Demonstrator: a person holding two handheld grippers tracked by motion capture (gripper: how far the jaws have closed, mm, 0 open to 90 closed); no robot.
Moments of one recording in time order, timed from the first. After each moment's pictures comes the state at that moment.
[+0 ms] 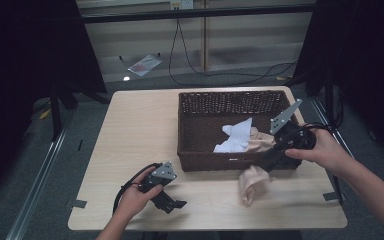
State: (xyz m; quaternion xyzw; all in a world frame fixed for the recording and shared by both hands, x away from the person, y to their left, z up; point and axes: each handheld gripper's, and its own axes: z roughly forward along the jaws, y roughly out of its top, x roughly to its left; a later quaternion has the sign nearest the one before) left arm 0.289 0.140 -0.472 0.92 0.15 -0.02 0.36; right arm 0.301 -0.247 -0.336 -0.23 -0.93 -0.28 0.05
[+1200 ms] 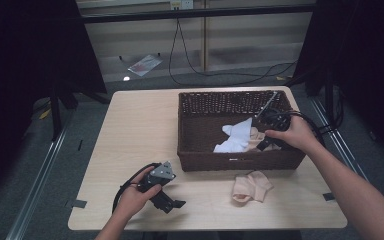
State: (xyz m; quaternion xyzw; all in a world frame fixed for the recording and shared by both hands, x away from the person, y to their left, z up) left arm 0.290 0.143 -0.472 0.92 0.15 -0.02 0.35; right arm 0.406 -0.258 -0.417 -0.38 -0.92 -0.13 -0.01
